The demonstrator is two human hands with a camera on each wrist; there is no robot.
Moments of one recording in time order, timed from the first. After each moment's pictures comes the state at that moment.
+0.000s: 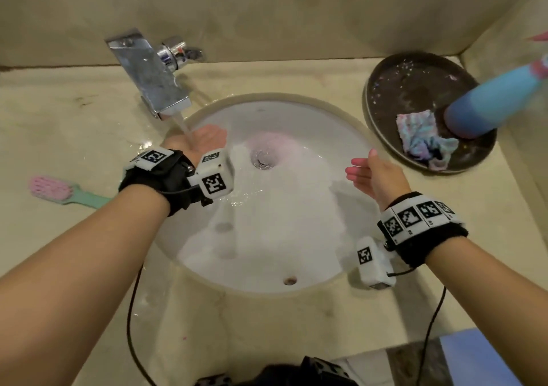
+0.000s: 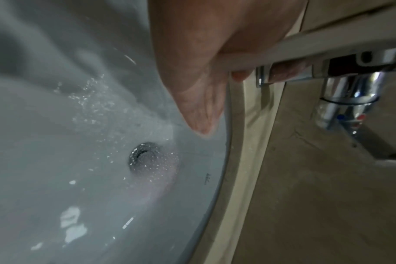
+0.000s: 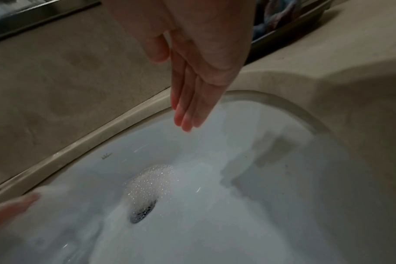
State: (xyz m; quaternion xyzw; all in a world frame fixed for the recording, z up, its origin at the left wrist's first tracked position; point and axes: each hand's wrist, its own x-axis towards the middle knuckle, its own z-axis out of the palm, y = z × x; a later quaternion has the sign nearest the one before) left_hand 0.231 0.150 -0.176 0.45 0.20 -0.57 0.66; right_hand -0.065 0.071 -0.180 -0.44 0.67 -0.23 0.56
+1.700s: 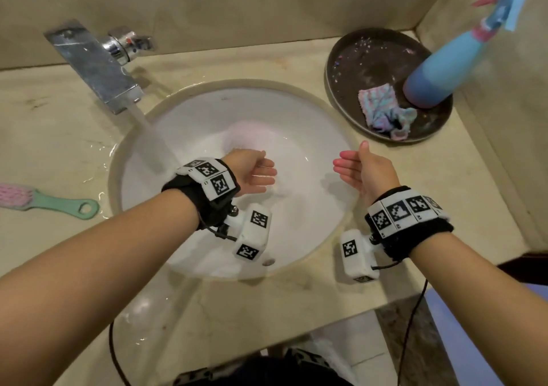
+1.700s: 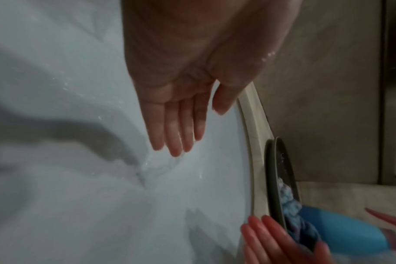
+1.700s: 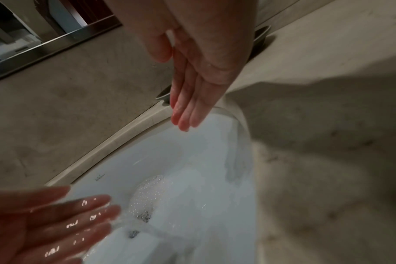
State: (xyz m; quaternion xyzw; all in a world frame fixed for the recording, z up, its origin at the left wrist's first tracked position) left_hand 0.107 0.141 -0.176 0.63 -0.10 -0.72 0.26; right_hand -0.105 0.095 -0.177 -0.37 0.67 -0.29 0.57
